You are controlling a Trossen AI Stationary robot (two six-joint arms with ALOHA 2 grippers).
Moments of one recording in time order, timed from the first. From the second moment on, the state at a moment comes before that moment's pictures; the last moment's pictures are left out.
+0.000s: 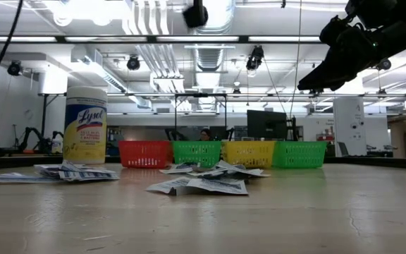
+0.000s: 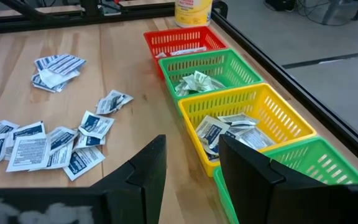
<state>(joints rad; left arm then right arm) 0.06 1.50 1.24 0.27 0.22 -0.68 -0.27 0.68 0.37 -0.10 0.00 0.02</state>
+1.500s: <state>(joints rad) 0.30 2.42 2.25 -0.92 -0.10 -0.10 -0.27 0.68 0.37 -0.12 0.00 0.02</state>
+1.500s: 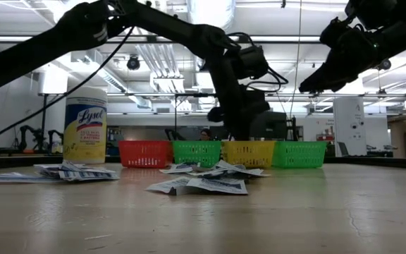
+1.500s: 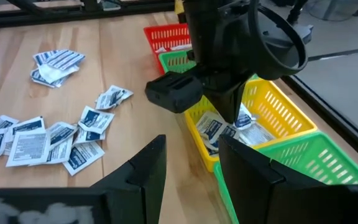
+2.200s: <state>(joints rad) 0.30 2.40 2.26 -0.92 -0.06 -0.11 -0.27 0.68 0.37 -0.14 0.00 0.02</state>
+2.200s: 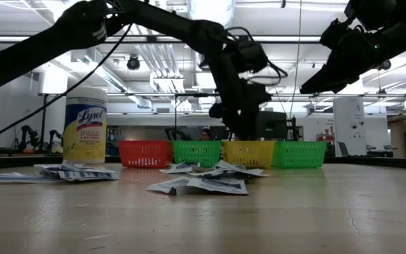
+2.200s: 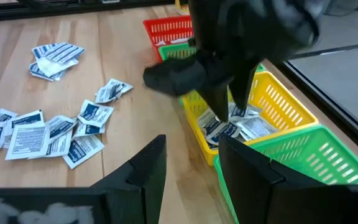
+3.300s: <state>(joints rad) 0.05 2.17 1.97 -1.27 -0.14 -0.10 -0.27 0.68 0.37 -0.15 0.00 0.02</state>
